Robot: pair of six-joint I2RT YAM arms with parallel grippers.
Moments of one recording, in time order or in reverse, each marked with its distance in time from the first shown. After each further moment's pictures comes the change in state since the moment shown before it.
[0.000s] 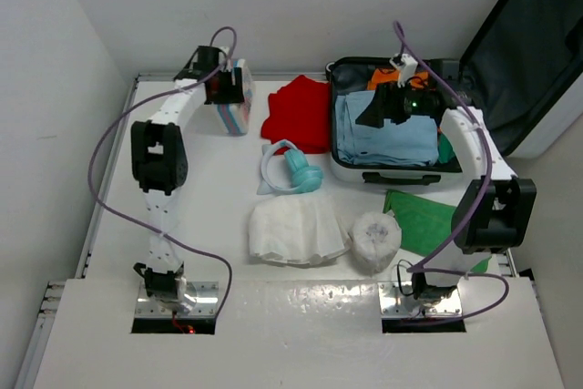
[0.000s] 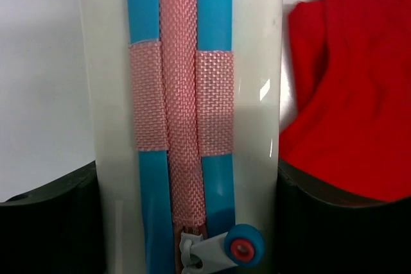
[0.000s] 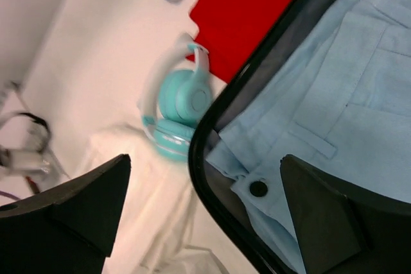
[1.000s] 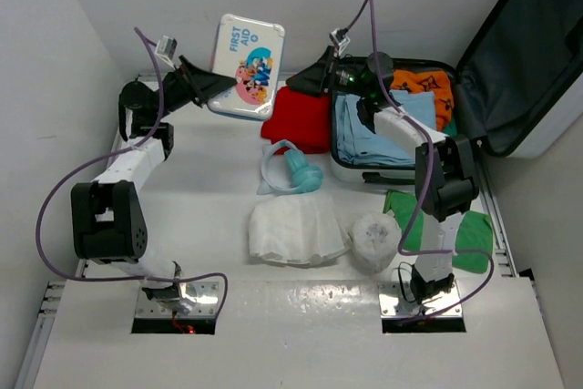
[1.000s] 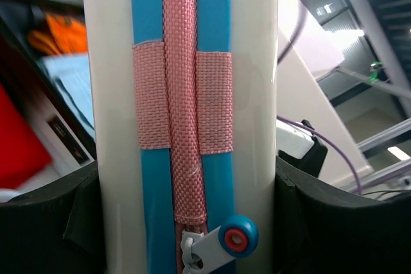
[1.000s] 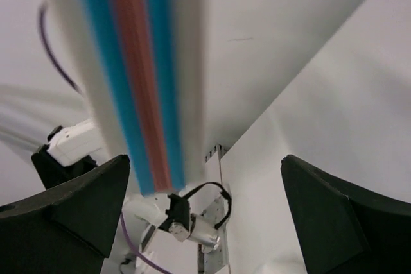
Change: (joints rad) left arm 0.187 -0.727 -0.951 1.547 0.974 -1.200; right arm 0.317 0.339 0.013 1.353 -0.195 1.293
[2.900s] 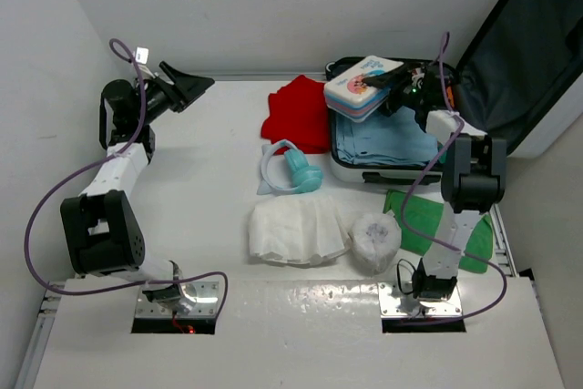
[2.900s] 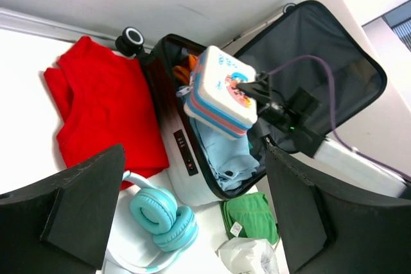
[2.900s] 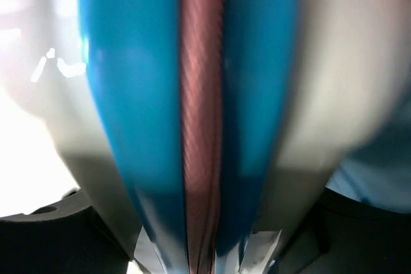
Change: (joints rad) left arm 0.132 -0.069 -0.034 -0.467 -0.192 0.432; right arm -0.395 0.057 -0.062 -0.507 0.251 0.011
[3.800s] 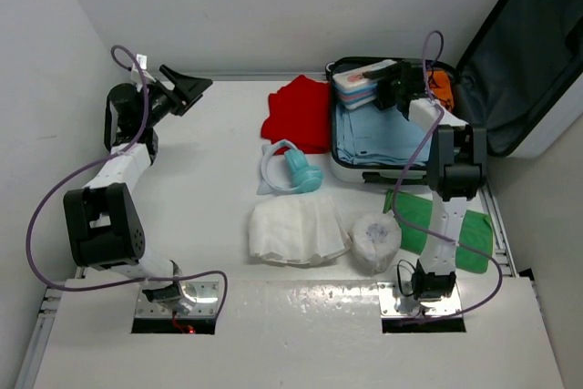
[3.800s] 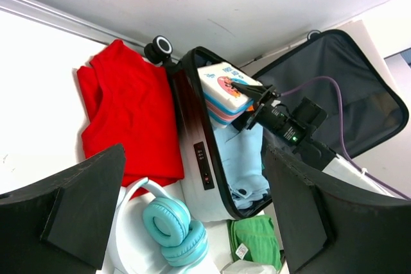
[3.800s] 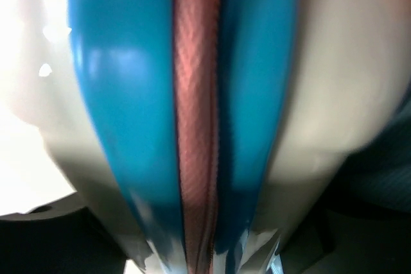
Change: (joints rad) left arm 0.000 0.043 -0.035 0.008 -0.112 -0.012; right arm 0.096 0.123 0.208 -0.214 0.576 0.077
